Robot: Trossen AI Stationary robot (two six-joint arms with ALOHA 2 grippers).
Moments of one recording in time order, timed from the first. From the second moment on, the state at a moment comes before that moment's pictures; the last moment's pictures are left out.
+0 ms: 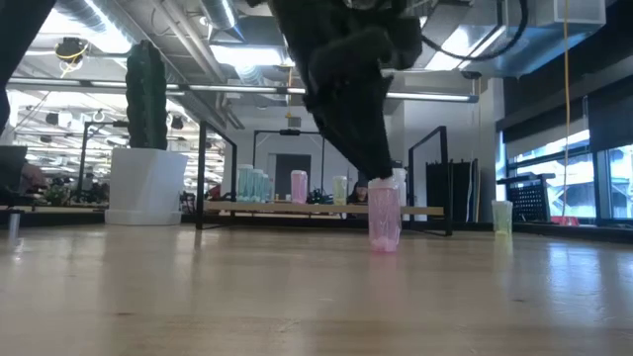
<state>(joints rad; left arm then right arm) -0.19 2.08 1.64 -0.65 -0.20 -0.17 0.78 1.15 1.35 -1.08 0.81 0.83</state>
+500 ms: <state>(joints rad) -0.19 2.14 1.64 -0.59 -0.22 -0.17 0.78 1.15 1.35 -1.08 0.81 0.83</state>
